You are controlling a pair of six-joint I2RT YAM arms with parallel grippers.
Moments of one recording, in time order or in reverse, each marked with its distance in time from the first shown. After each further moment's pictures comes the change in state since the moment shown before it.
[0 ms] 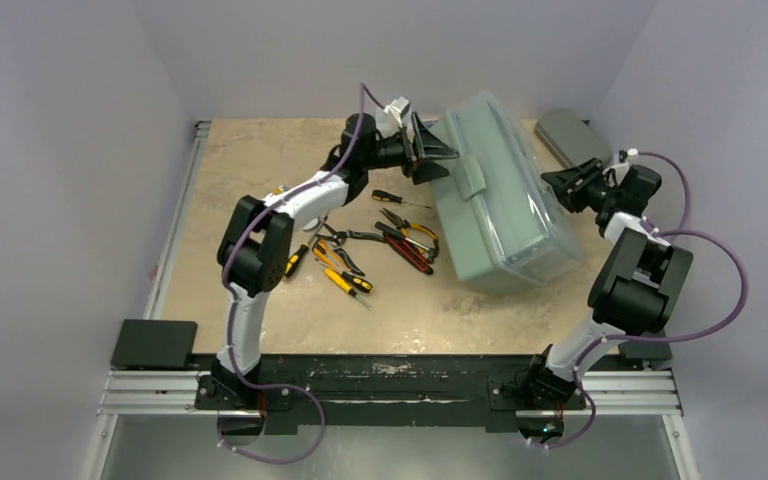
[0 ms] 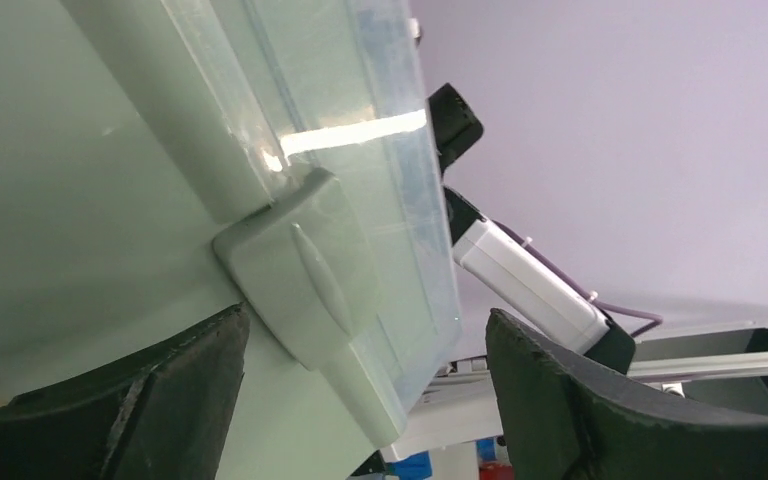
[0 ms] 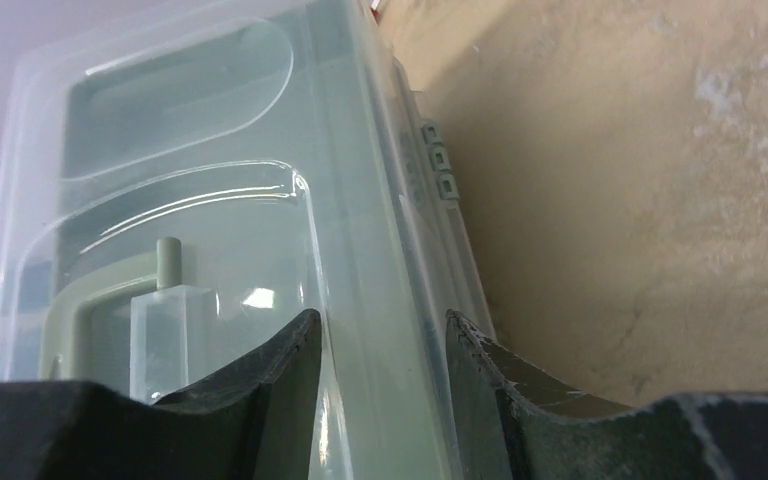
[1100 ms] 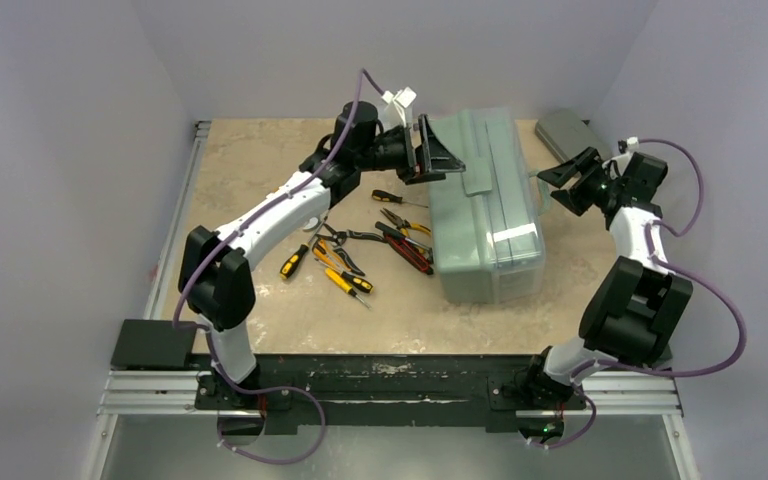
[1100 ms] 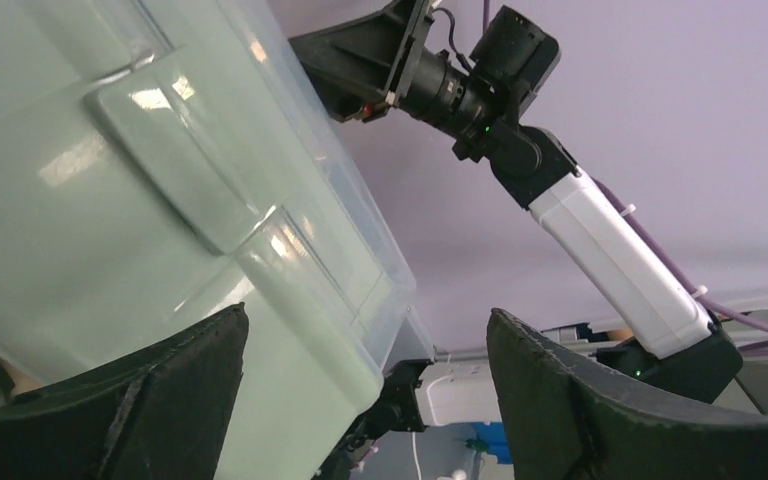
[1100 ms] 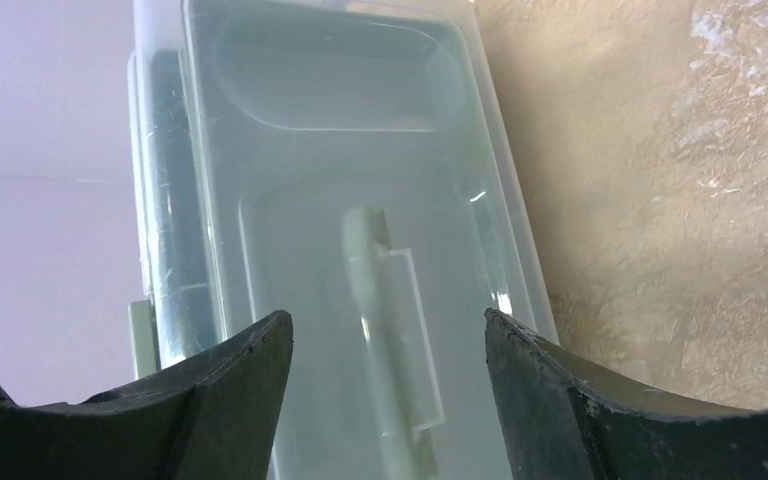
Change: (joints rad) left arm -0.065 -0.362 -0.070 -0.494 -0.116 0.387; right arm 0.036 -0.186 0.083 -0.413 0.114 -0.164
